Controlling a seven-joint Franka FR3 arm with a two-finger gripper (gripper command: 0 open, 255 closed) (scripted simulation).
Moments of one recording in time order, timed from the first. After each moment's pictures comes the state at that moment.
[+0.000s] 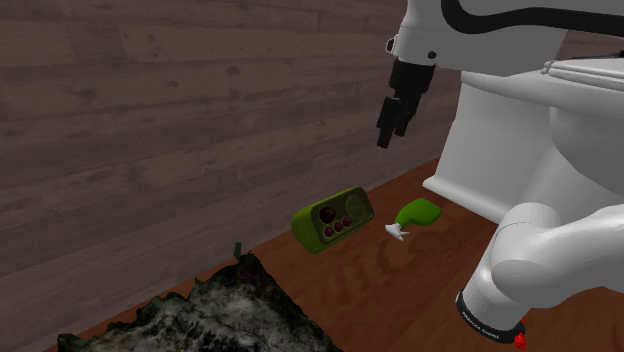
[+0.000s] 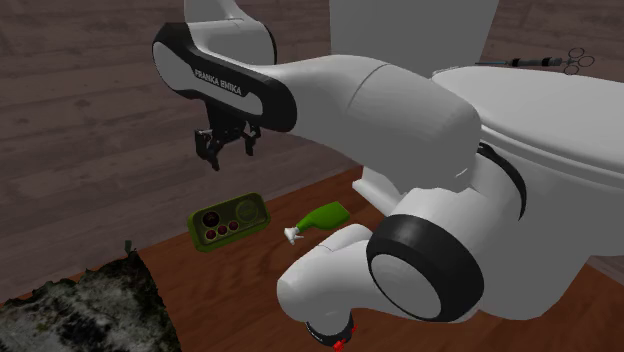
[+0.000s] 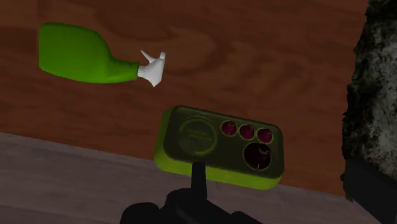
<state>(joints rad) -0.01 -0.81 0.07 -2.28 0.06 1.54 0.00</state>
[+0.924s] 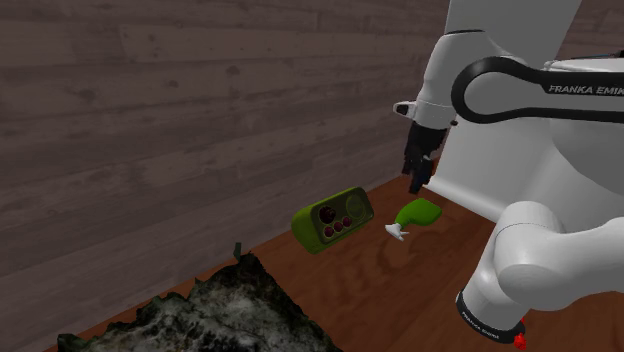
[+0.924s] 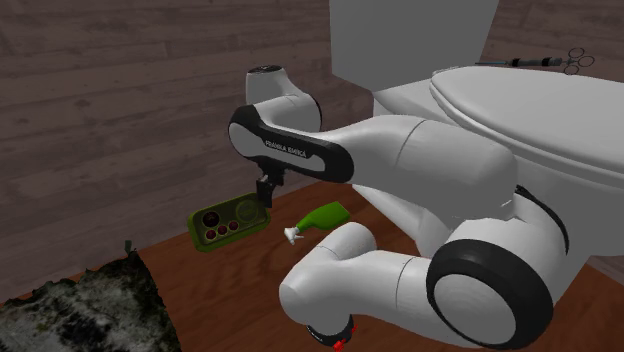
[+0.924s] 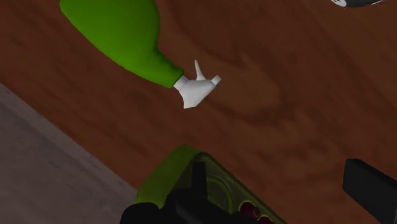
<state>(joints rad) 0.09 -1.03 -0.18 -2.70 -0.15 1.72 -0.58</state>
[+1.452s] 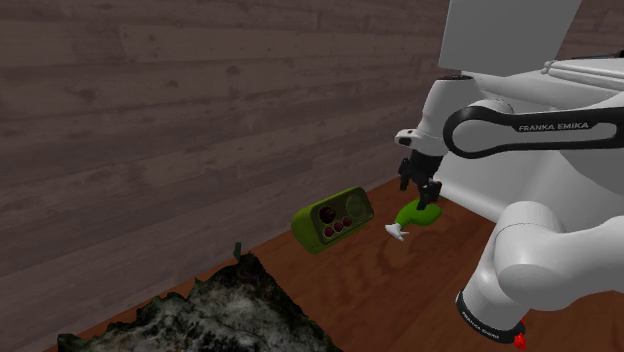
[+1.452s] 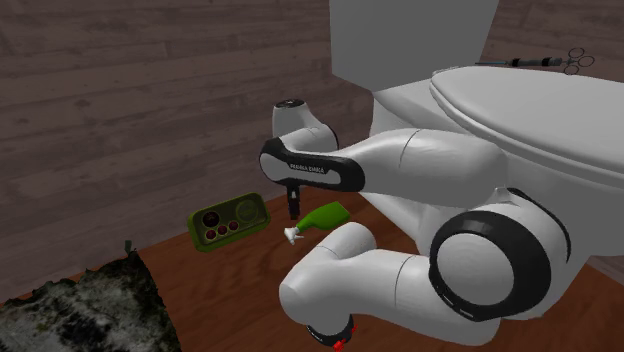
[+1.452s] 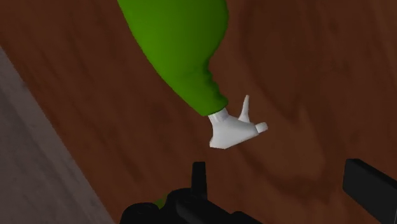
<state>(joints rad) 0.09 -1.01 -0.44 -2.87 -0.40 1.91 -0.98</state>
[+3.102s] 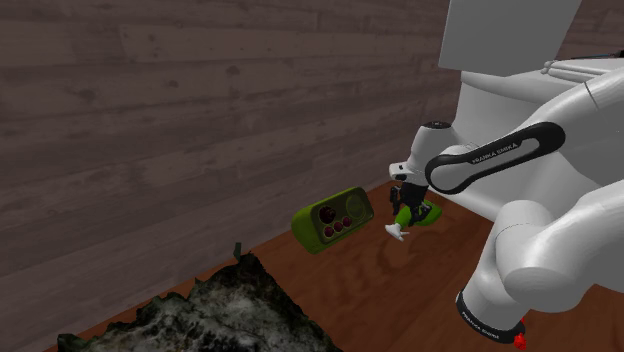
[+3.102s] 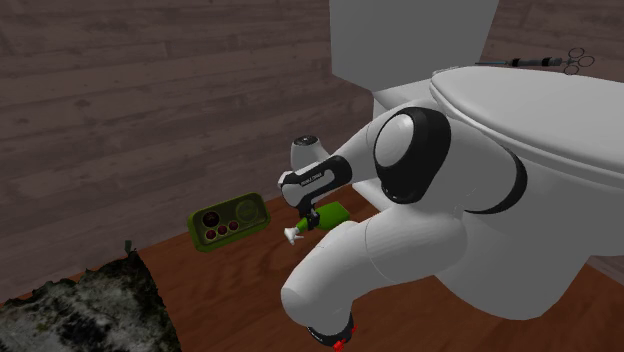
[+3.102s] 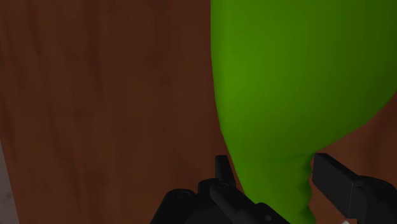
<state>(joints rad) 0.17 -0.61 -0.87 -2.91 -0.72 2.41 -1.40</state>
